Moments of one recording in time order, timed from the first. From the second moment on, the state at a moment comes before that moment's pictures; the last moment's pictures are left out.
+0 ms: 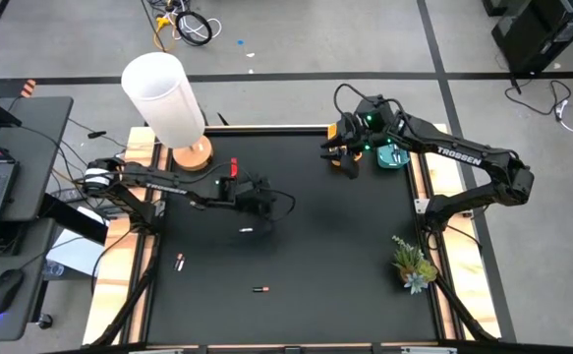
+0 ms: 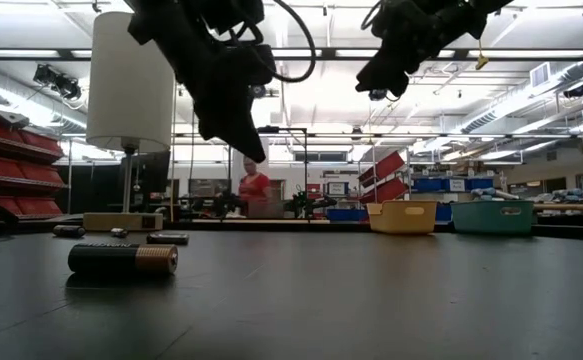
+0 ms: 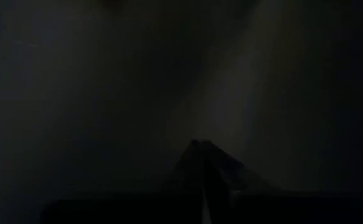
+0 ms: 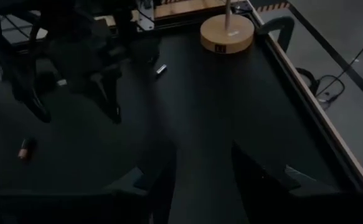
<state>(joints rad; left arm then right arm) 0.01 1.56 1.03 -0.36 -0.15 -0.25 -0.55 1.29 1.11 -0.43 -0.42 -0.14</state>
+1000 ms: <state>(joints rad) -0.29 1.40 0.48 0.19 -0.64 -0.64 -0.47 1.38 1.11 -0.40 -0.48 -0.16</state>
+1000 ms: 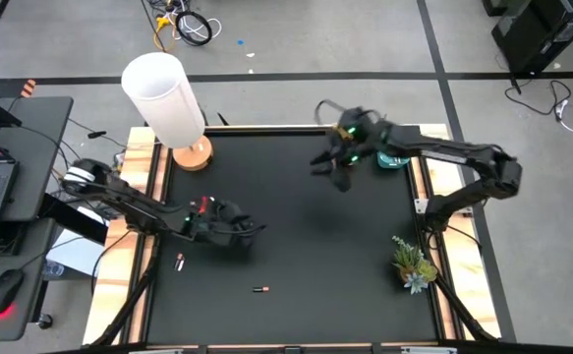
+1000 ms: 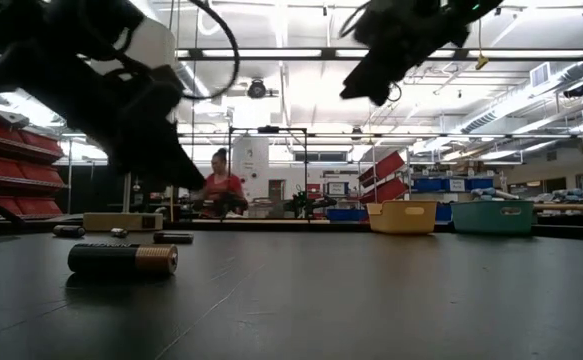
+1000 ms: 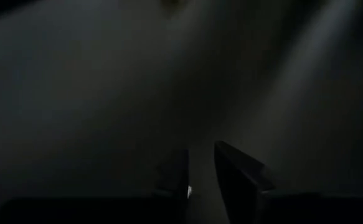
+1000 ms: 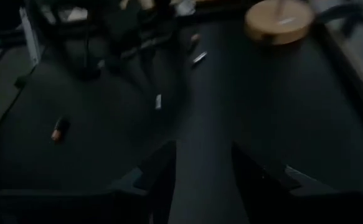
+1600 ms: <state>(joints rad) -0.47 0.85 0.32 0.07 -0.66 -0.66 -0.05 1.88 1.11 0.30 -0.24 0.18</state>
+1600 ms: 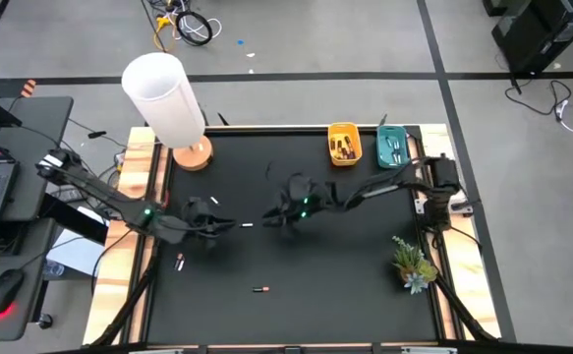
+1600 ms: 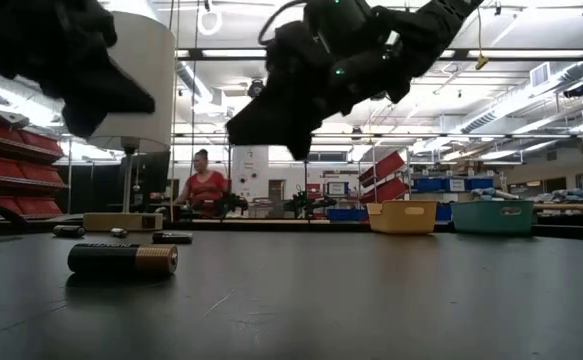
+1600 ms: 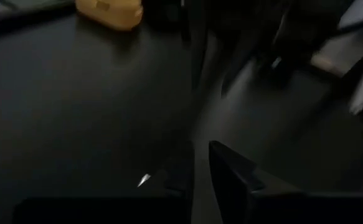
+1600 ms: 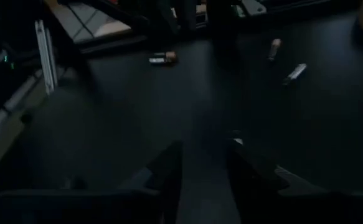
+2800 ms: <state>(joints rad) -0.52 0.73 0.33 0.35 -0.87 -0.73 0.00 2.39 1.44 0.49 -0.11 0.00</state>
